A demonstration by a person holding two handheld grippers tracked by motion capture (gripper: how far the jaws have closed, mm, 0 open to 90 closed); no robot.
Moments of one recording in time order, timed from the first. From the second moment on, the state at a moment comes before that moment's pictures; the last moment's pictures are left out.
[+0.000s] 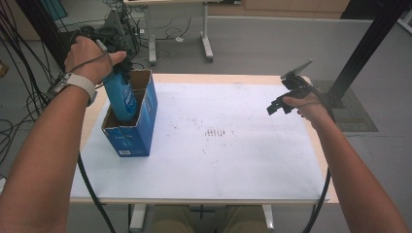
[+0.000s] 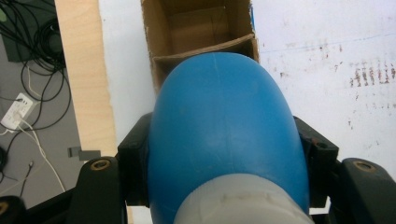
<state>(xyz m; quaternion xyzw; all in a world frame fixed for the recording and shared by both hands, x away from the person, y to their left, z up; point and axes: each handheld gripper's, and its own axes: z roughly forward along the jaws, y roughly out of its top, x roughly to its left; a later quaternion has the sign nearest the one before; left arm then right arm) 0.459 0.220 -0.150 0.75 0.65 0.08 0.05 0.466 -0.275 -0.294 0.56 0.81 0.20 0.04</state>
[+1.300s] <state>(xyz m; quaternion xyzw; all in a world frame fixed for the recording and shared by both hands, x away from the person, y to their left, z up) 0.463 0.221 -0.200 0.75 0.65 0.10 0.04 0.466 -0.277 -0.305 0.56 0.80 0.19 0.03</state>
